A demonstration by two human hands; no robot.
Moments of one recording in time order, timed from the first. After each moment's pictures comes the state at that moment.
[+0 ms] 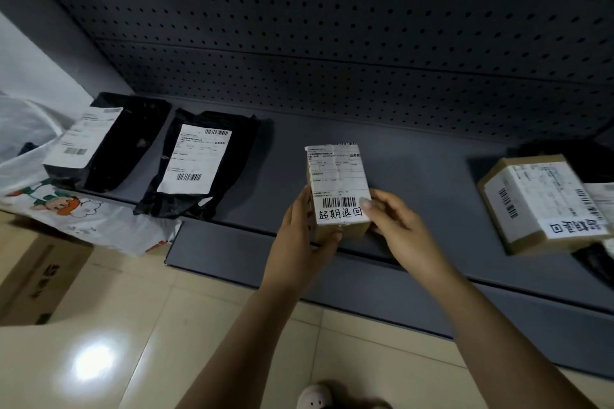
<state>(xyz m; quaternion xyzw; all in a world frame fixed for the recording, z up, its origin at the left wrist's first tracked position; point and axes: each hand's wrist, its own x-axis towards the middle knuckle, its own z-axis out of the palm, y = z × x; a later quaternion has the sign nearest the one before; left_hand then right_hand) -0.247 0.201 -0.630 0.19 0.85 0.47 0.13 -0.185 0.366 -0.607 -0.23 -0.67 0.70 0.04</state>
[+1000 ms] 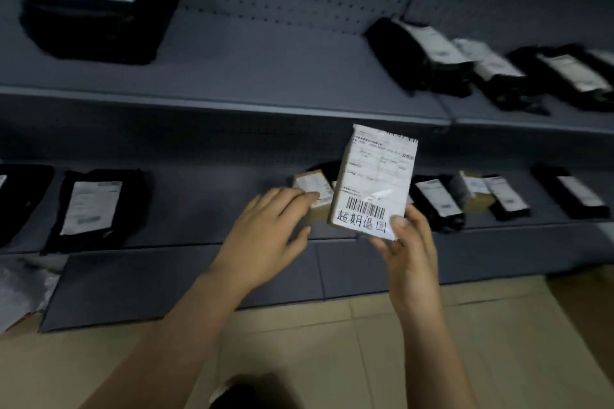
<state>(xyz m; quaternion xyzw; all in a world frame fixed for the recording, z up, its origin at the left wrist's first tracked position) -0.076 0.232 -0.346 0.59 0.74 0.31 -0.08 0.097 0.353 -0.326 -0.34 -0.53 0.67 0.40</state>
